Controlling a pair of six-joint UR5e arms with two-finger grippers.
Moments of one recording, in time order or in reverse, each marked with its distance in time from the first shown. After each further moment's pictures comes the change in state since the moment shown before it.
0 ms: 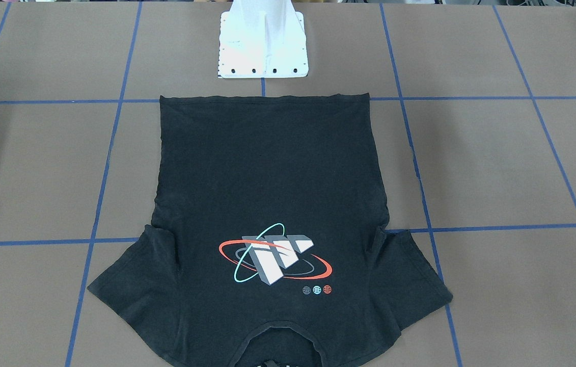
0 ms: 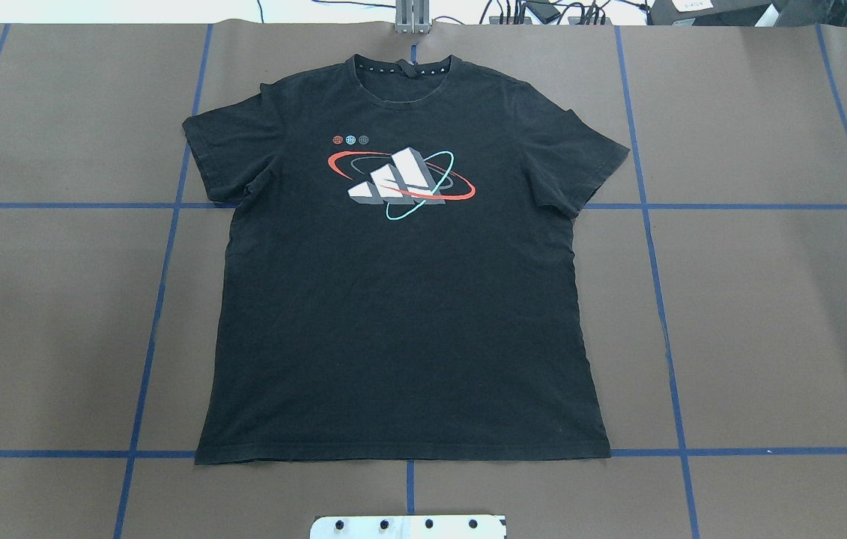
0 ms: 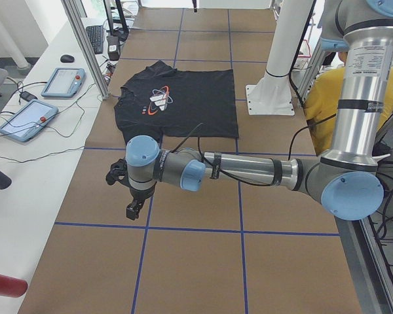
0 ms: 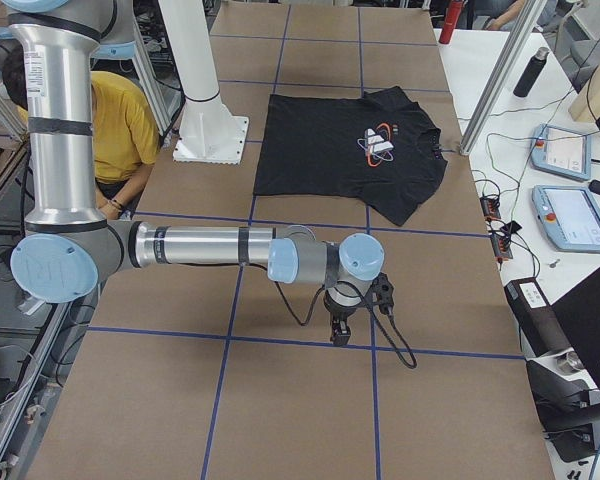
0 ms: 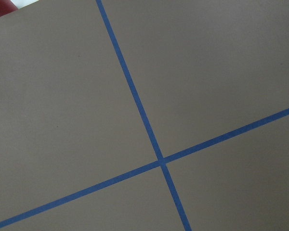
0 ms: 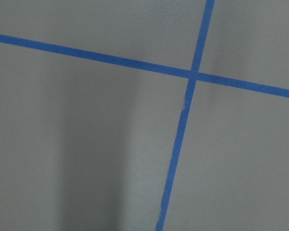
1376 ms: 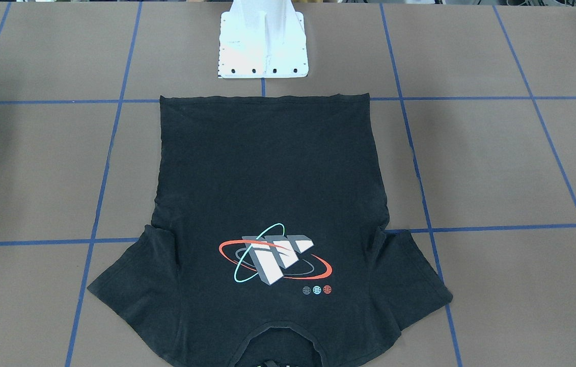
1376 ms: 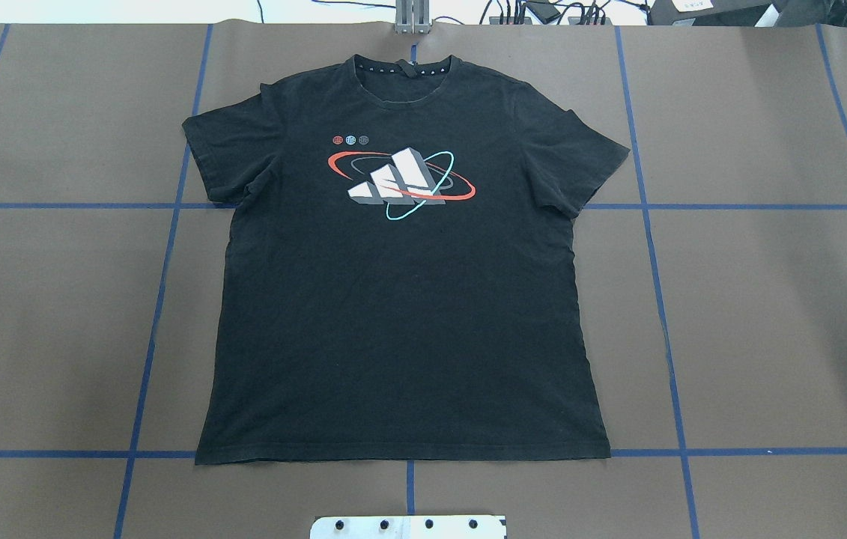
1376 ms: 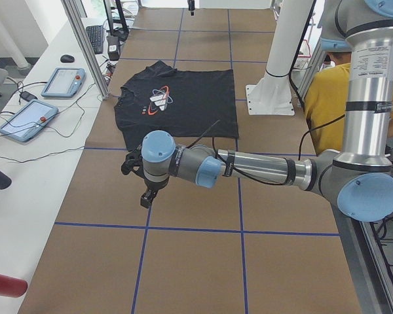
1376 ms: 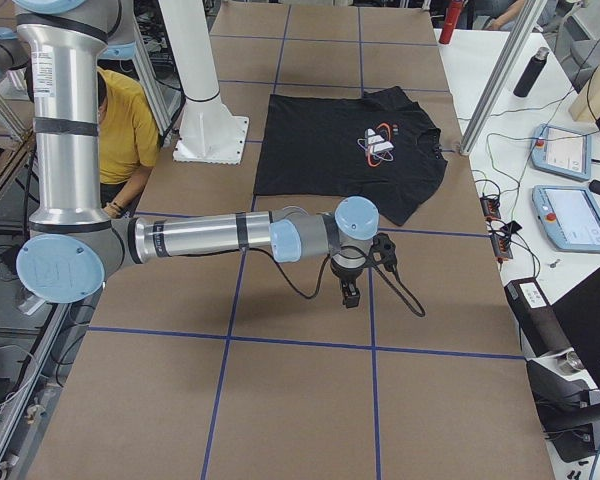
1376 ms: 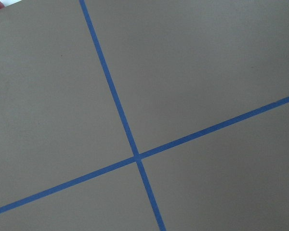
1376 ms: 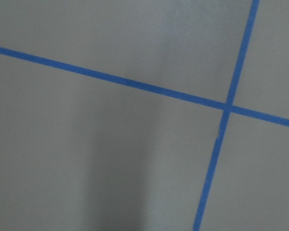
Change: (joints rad) left arm 0.008 0.092 -0.121 -0.029 -0.129 -0.004; right arm -0.145 0.023 0.087 0.223 0.022 0.255
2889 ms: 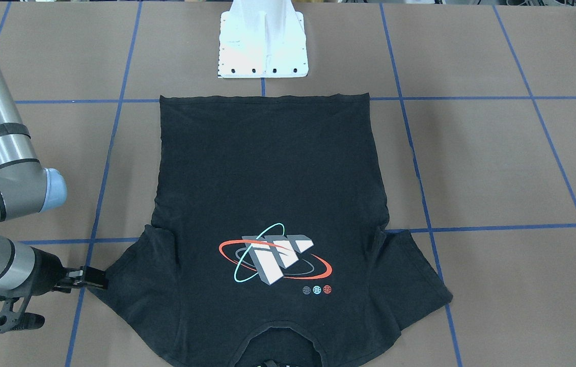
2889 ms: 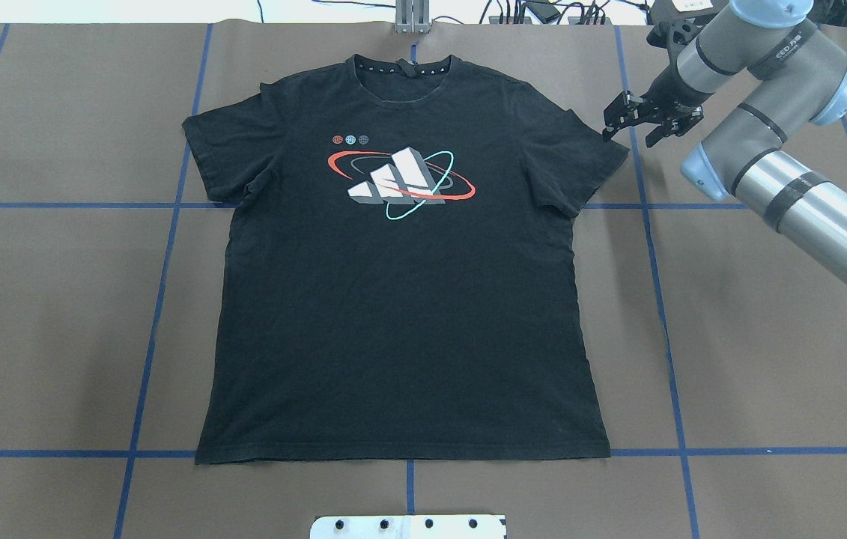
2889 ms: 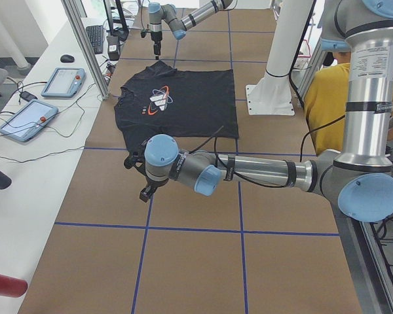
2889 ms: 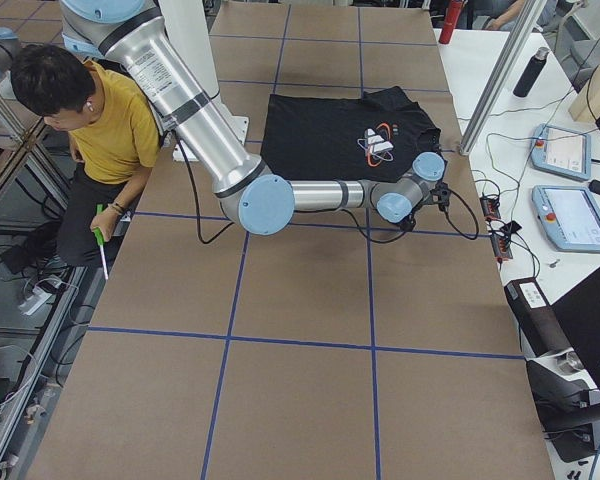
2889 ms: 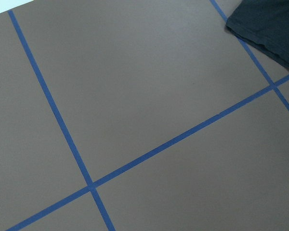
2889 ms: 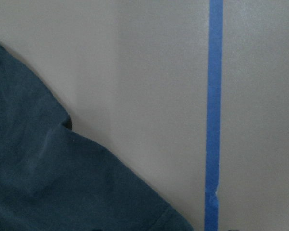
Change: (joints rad) left arm 0.014 0.008 0.036 -0.154 -0.060 0.002; right arm -0.322 0.690 -0.821 0.550 -0.027 0.731
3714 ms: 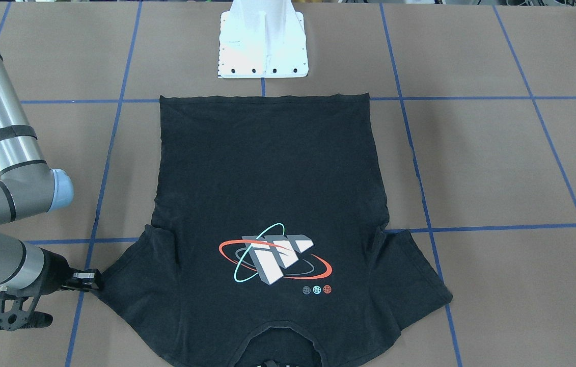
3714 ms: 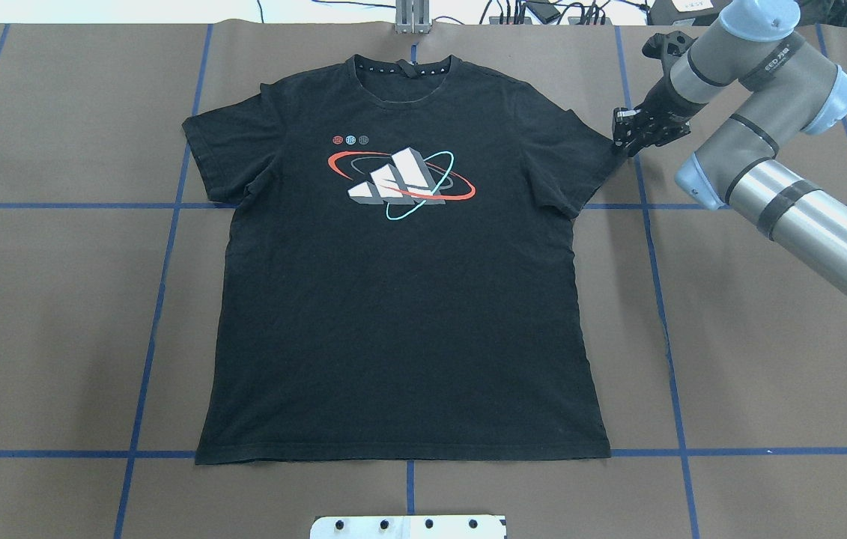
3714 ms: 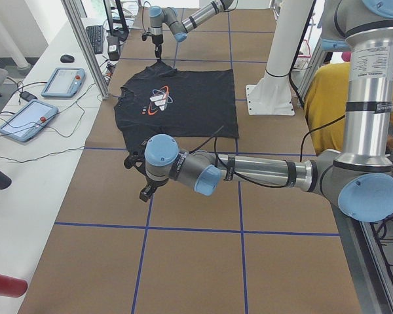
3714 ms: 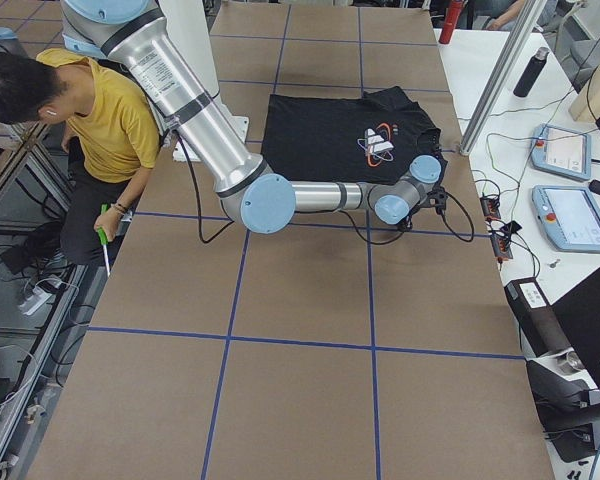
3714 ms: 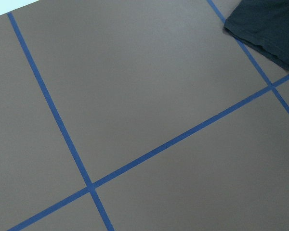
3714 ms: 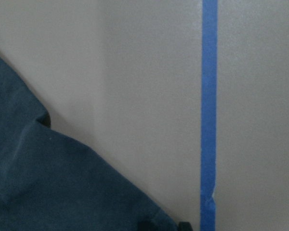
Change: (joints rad) left arm 0.000 0.001 -0.001 -0.001 -0.001 0.002; right arm -0.017 0.004 -0.023 0.002 -0.025 0.006
